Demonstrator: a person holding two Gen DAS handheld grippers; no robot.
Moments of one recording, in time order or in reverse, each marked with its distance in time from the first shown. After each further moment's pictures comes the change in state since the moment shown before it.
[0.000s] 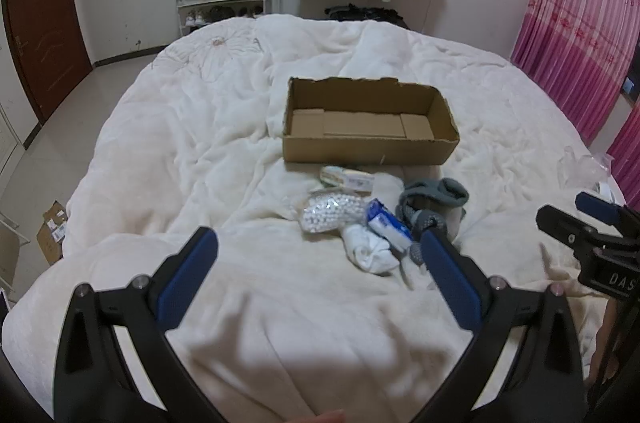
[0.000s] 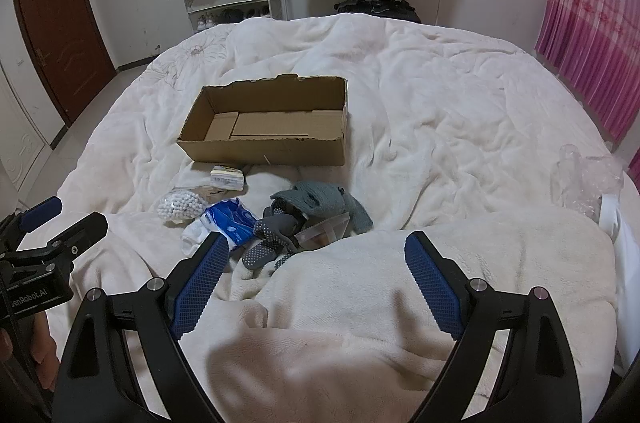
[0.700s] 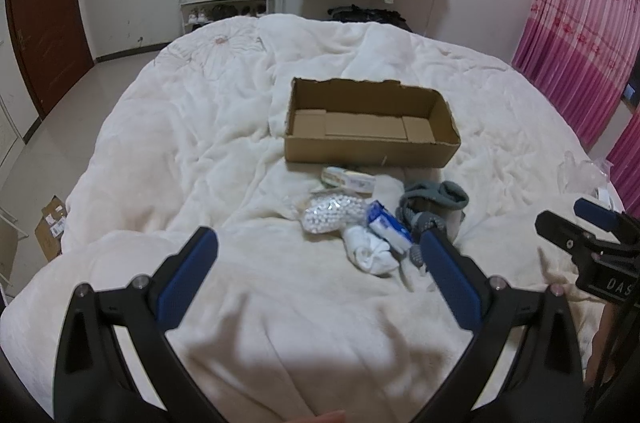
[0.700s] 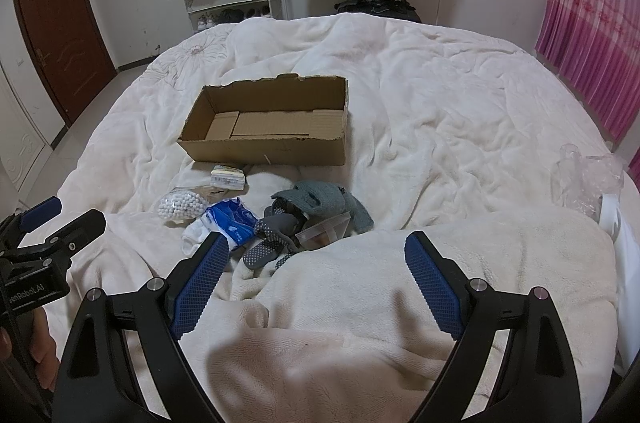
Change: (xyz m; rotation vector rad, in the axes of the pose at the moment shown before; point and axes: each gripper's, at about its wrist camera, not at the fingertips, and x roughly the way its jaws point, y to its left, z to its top) left arm 0.000 0.003 0.000 0.008 0.003 -0.037; right arm 0.000 0.001 0.001 0.023 0.006 -0.022
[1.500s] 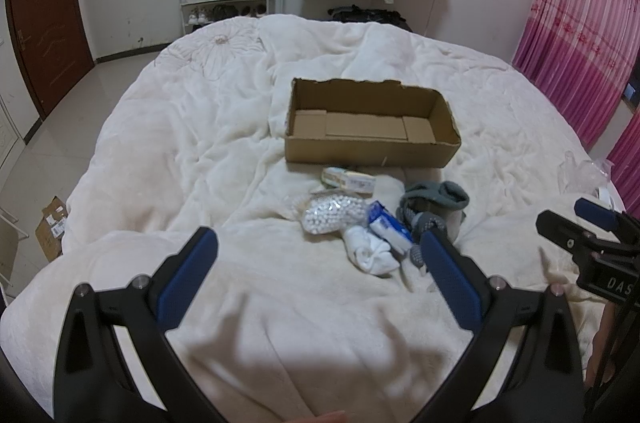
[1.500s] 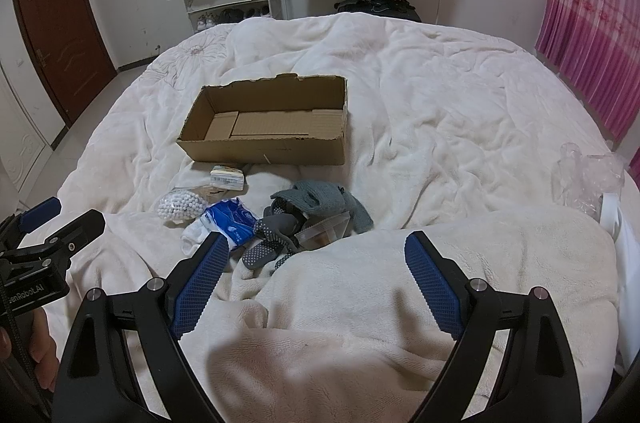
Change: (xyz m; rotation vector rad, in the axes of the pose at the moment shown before) left arm 0.000 0.000 0.000 0.021 0.004 -0.024; right arm 0.001 0.000 -0.001 0.037 0.007 -0.036
